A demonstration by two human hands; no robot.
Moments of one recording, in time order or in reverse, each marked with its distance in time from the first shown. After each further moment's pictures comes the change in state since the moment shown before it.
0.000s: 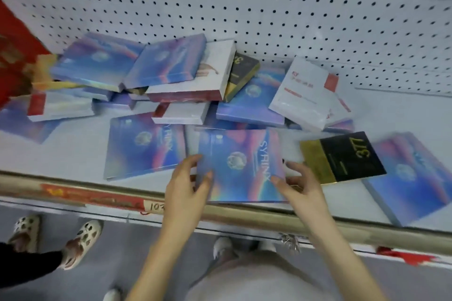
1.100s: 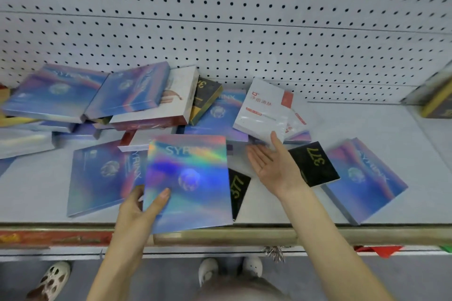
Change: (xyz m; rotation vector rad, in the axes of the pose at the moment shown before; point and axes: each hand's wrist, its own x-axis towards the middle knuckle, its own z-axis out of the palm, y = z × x) left_hand 0.008 0.018 -0.028 -0.420 -0.077 -0.284; right_hand 0.064 -0.059 -0.016 1.014 -0.100 0.422
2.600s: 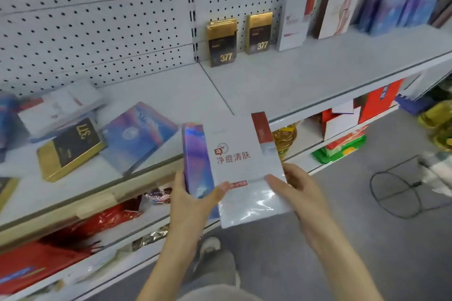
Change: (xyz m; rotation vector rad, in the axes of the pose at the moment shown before) left_hand -0.289 -0.039 0.406 0.018 -0.491 0.068; right_hand -0.301 -0.167 -0.382 -0.613 0.379 -0.587
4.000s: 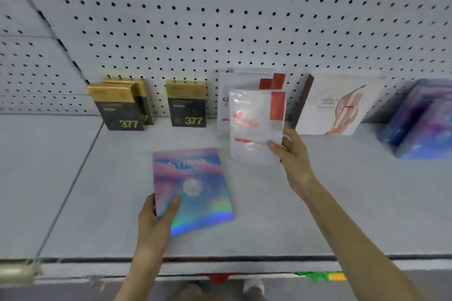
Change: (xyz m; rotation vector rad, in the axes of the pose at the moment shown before) left_hand 0.268 -0.004 0.388 0.045 0.571 0.048; right_hand 0.569 -0.147 -0.259 -0.049 -0.376 -0.229
